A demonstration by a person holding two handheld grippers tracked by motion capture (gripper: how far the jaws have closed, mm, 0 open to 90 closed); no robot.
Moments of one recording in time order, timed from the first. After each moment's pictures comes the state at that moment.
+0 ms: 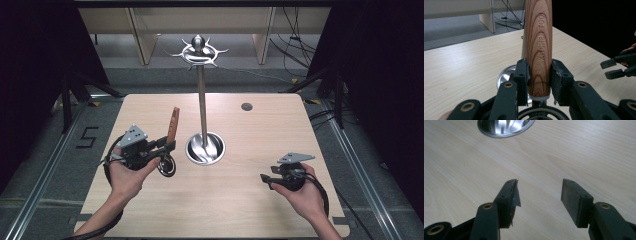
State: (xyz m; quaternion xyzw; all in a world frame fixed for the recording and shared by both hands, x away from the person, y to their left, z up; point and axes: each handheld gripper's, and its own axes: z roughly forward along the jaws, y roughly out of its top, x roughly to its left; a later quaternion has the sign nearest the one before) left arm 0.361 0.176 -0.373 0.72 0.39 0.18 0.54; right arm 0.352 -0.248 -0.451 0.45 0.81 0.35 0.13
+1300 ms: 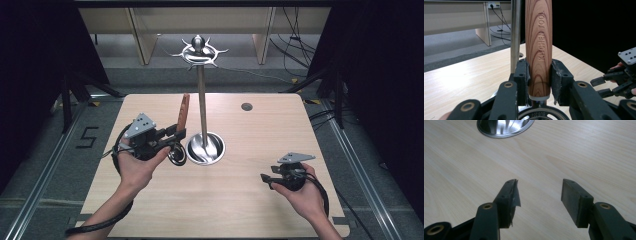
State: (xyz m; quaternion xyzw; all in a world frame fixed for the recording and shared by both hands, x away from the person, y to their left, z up) left arm 0.368 0.150 -0.341 0.71 0.37 0.20 0.57; right arm 0.352 -0.249 -0.451 0.45 0.81 0.35 0.13
